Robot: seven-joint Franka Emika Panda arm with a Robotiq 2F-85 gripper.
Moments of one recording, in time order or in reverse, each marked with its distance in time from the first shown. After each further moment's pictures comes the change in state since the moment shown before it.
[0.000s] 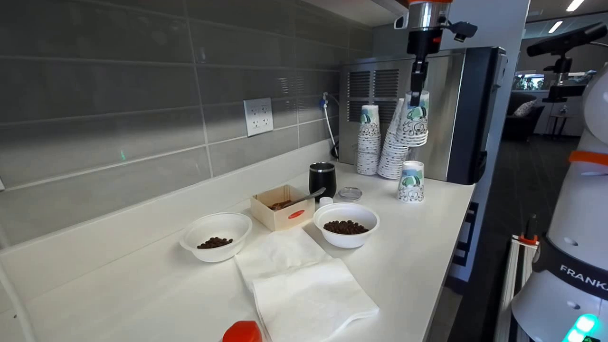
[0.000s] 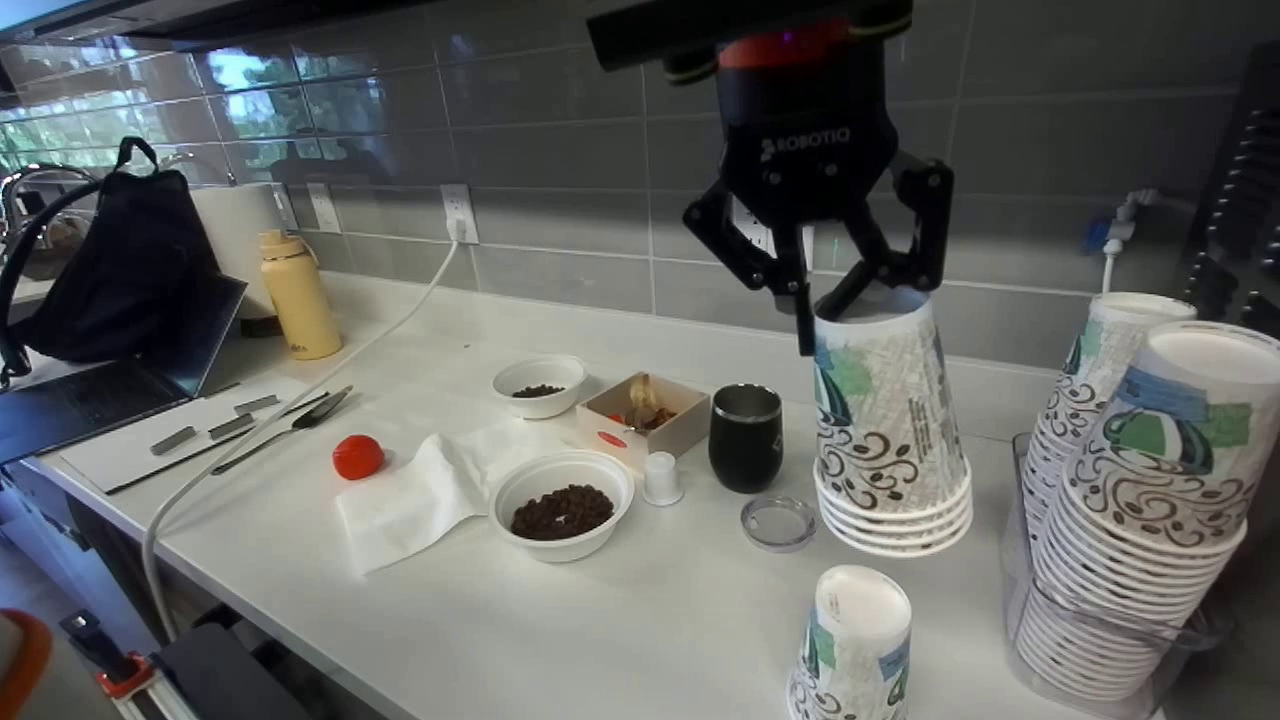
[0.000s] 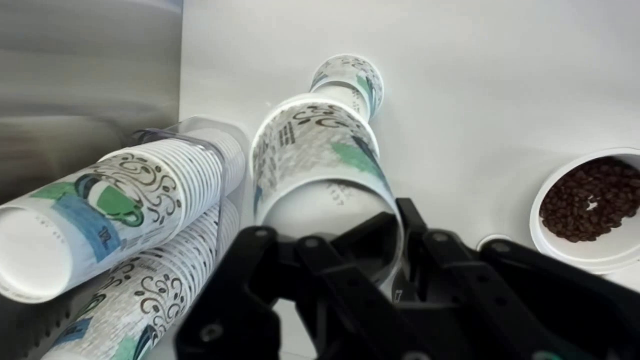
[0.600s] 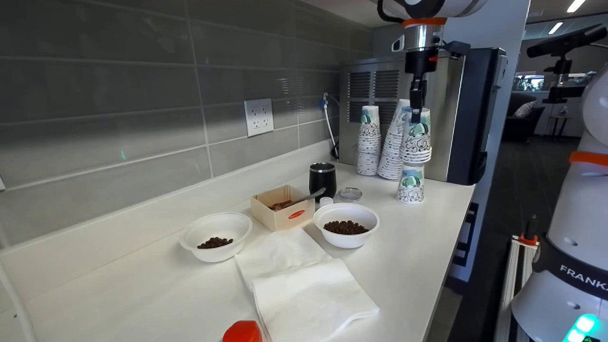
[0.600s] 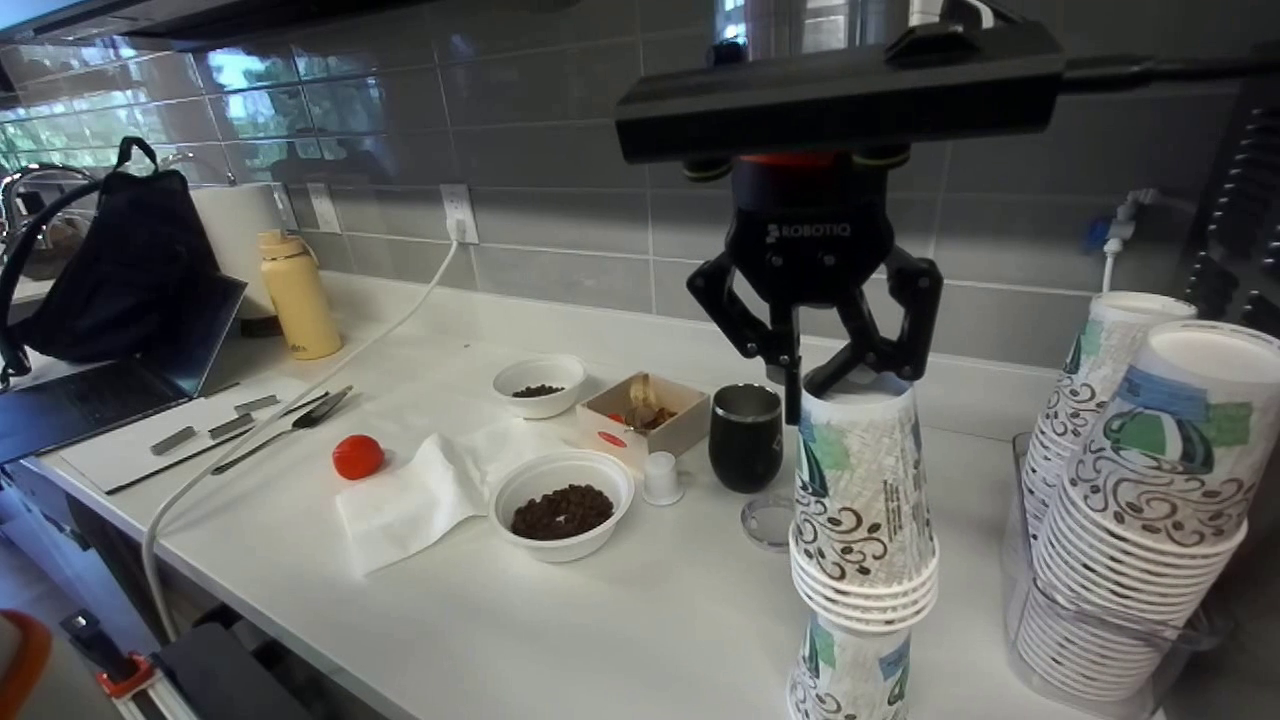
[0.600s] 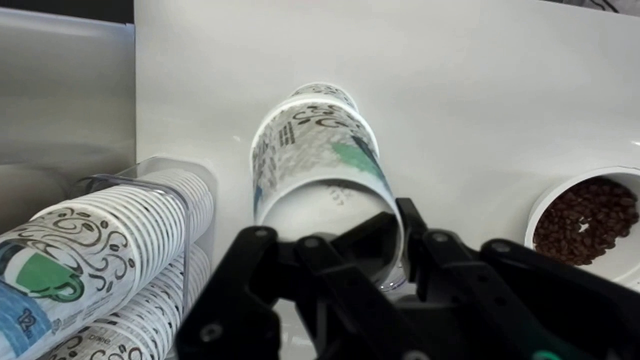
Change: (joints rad) arm -0.009 0.103 -0.013 -0.001 0.043 -0.002 -0.001
